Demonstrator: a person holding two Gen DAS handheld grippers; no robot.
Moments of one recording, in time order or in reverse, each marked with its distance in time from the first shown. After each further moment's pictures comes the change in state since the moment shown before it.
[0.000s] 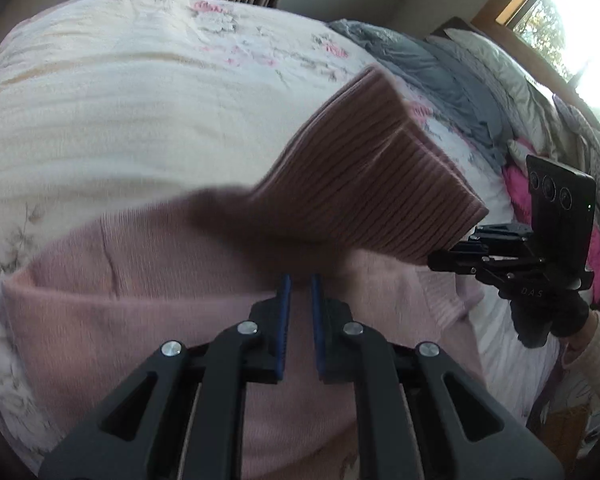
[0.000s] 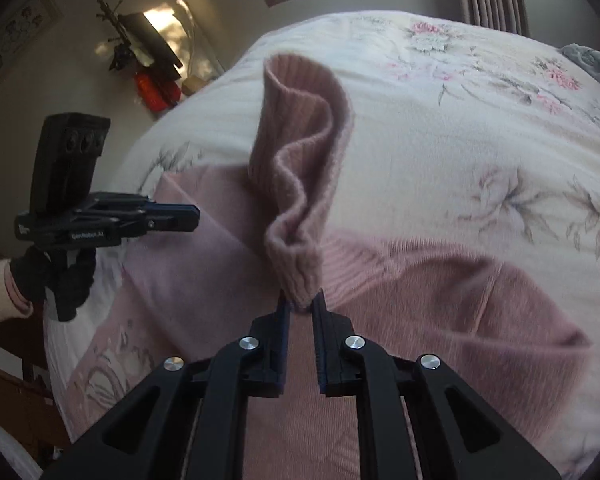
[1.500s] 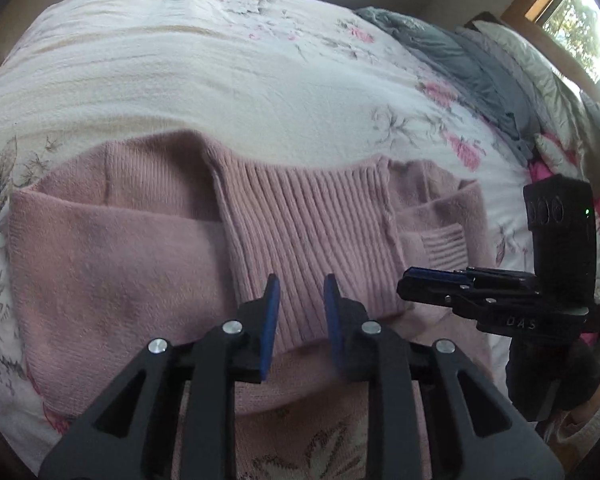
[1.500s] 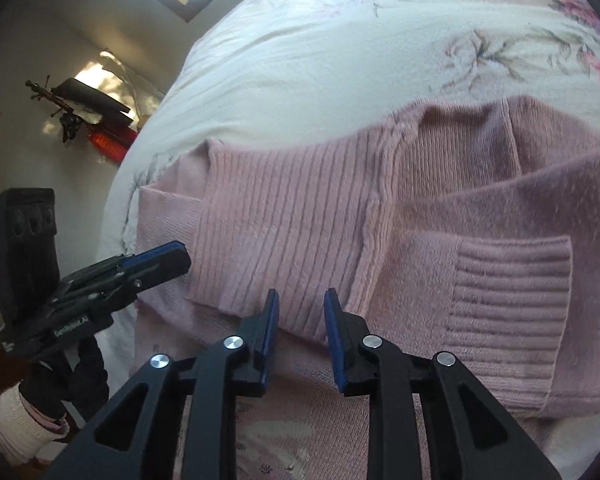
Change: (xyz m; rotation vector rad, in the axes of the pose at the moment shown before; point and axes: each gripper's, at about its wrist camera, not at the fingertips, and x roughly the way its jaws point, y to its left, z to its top) left arm 0.014 -0.038 -0.029 -0.071 0.009 0.136; right arm 0.037 0.007 -0.041 0.397 0.023 0.031
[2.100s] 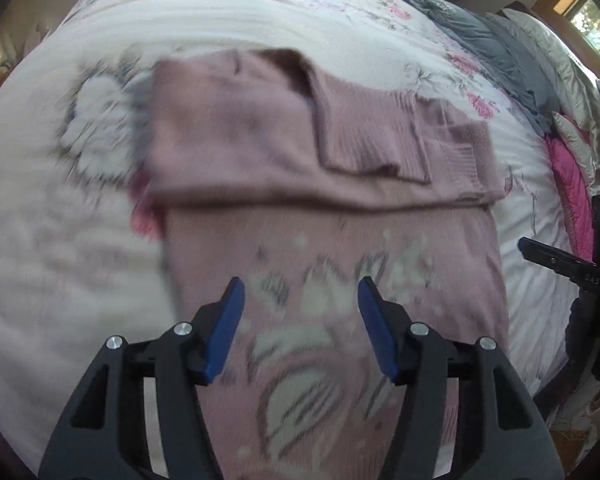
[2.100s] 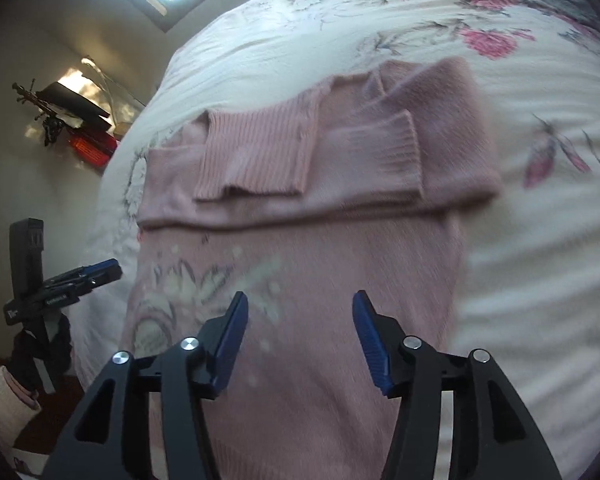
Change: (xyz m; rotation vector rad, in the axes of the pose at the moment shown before) left arm -0.112 0.035 -0.128 -0.102 0.098 0.118; right arm -0.127 -0.003 -0.135 0.043 -0.046 -0.122
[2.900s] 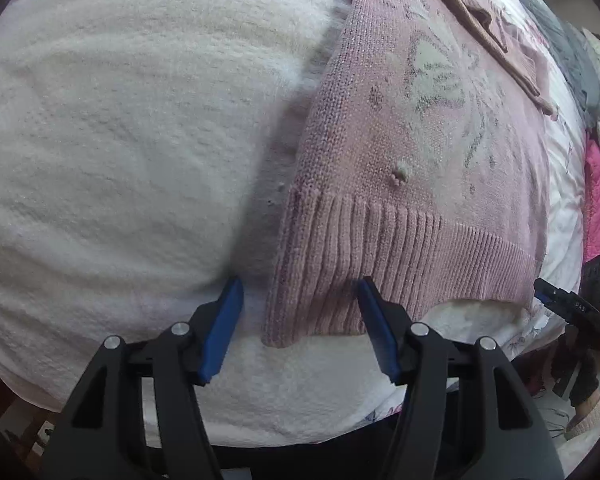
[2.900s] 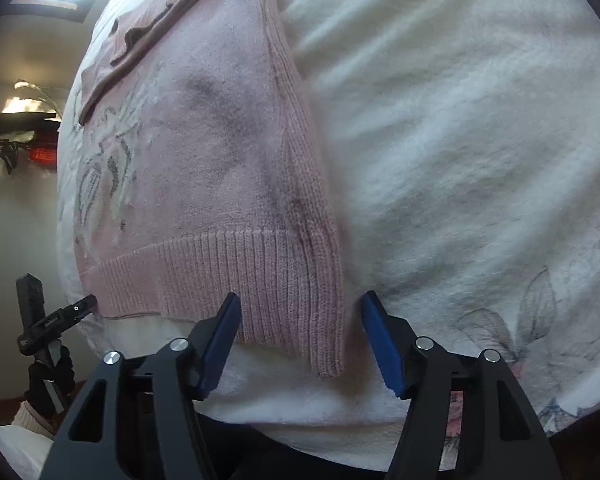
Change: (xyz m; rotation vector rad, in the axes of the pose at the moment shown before) left arm -0.001 0.058 -0.212 -0.300 0.263 -0.001; right arm 0.007 -0.065 -0.201 0.297 0.279 0.001
